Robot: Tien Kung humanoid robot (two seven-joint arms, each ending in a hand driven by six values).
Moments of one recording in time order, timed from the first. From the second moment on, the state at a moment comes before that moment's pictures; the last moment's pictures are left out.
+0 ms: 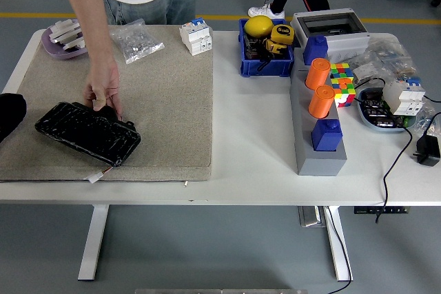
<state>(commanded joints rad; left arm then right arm) -0.46 0.64 -0.79 -0.69 1.72 0.46 0.03 0.09 -0.43 0.57 0.35 -0.26 0.02 -0.19</state>
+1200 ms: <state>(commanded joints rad) -0.48 0.61 -0.80 -0.69 1.65 0.38 0.02 0.09 -0.42 0.55 0.34 -0.25 0.02 -0.20</state>
